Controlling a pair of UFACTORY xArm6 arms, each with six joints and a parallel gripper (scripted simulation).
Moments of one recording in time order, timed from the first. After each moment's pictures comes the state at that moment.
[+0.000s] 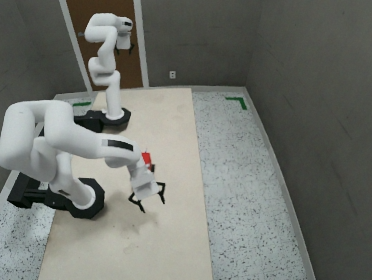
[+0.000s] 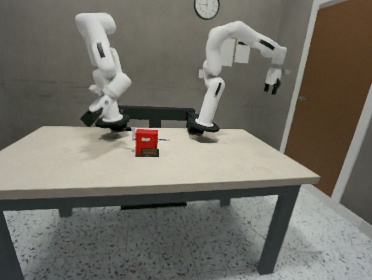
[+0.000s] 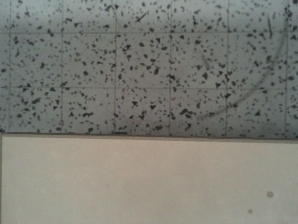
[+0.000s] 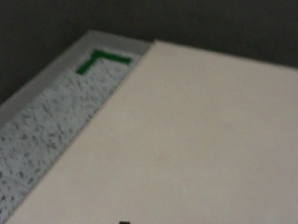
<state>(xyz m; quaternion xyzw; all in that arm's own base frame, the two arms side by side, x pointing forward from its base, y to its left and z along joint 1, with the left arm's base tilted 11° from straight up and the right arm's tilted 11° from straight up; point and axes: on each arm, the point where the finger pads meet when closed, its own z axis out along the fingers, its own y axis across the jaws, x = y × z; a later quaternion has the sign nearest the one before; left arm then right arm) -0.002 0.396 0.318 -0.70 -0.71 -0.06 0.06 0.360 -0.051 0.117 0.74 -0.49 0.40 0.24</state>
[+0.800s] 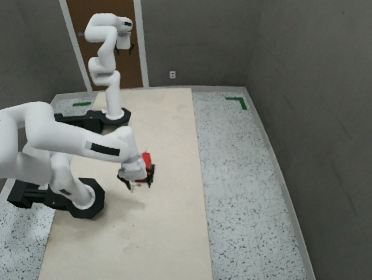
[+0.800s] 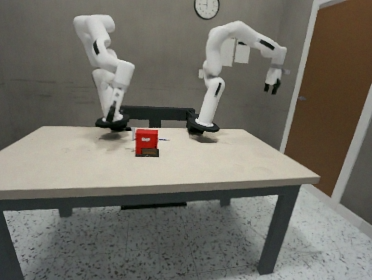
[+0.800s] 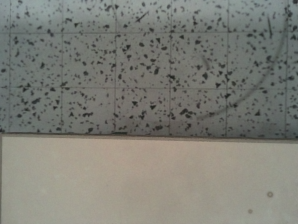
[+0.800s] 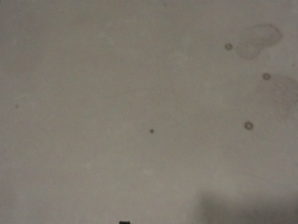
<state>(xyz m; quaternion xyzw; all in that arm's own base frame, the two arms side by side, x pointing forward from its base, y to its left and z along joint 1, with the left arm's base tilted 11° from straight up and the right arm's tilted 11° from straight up) -0.002 0.396 0.318 -0.70 -0.71 -0.06 0.06 0.294 0.045 0.096 0.71 -0.66 0.23 0.12</state>
